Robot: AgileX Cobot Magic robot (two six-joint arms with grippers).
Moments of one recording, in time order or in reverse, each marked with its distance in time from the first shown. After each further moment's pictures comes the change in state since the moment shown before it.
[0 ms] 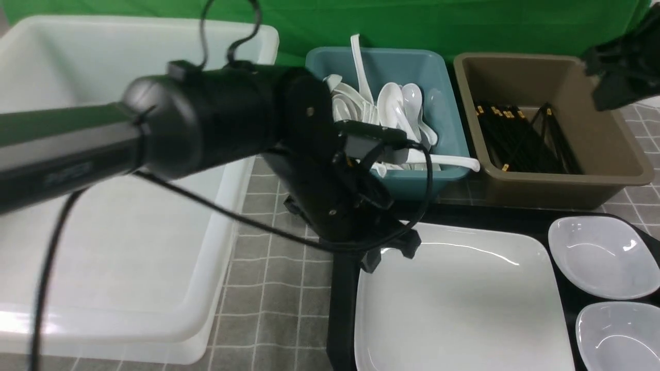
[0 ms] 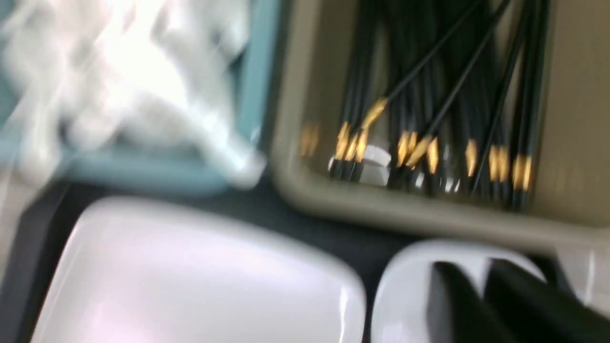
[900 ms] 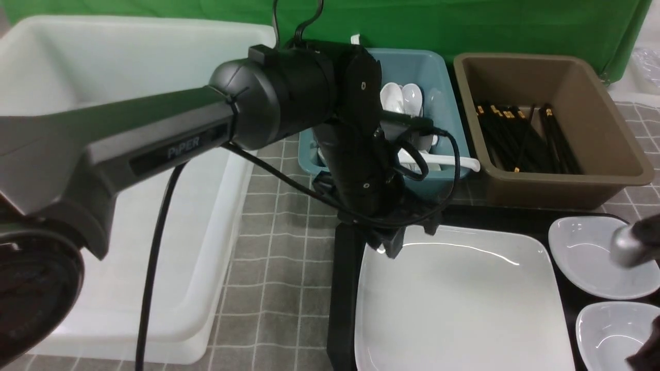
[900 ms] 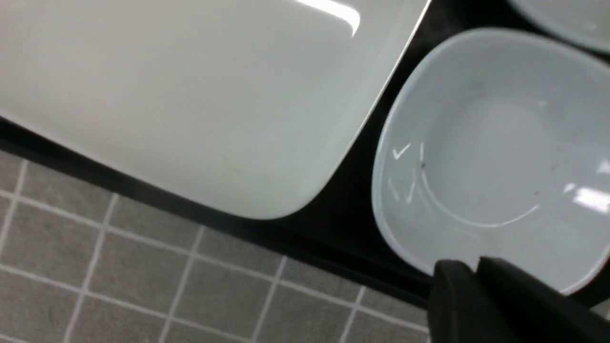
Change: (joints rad) right arm 0.138 -0.443 0.852 -0.120 -0.130 0.016; left arm 0.000 0.181 -0.255 0.022 0.158 -0.006
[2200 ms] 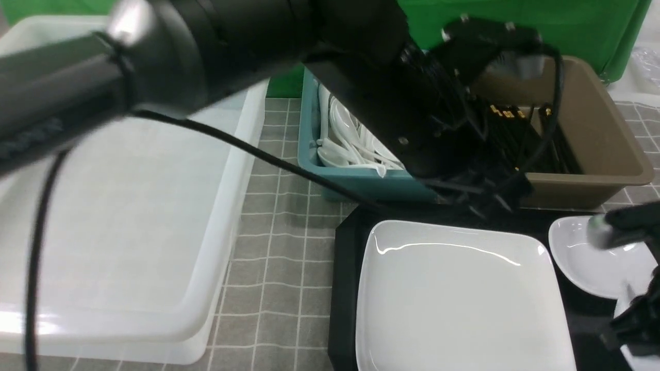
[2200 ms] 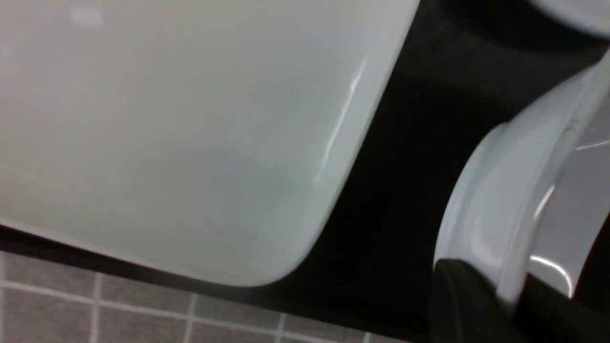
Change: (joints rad) right arm 0.003 0.055 -0.084 -0.028 -0.016 0.151; left arm -0.067 -0.275 0.000 -0.253 -0.079 0.333
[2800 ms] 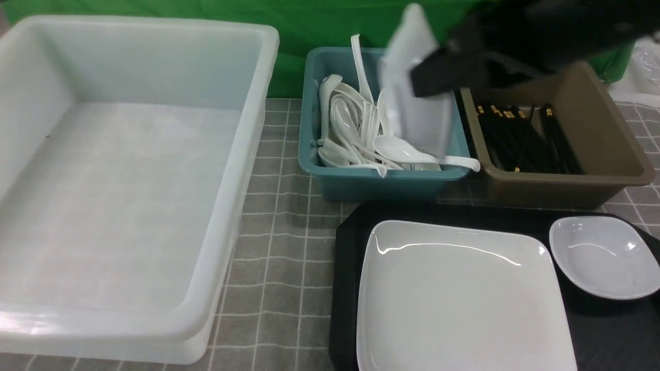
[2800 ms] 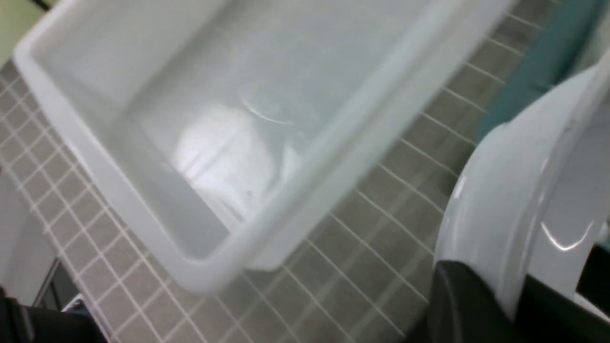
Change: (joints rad) right arm 0.335 0.441 -0.943 0.514 0.014 -0.287; left arm 0.595 -0.524 0.121 0.068 0.082 -0.088
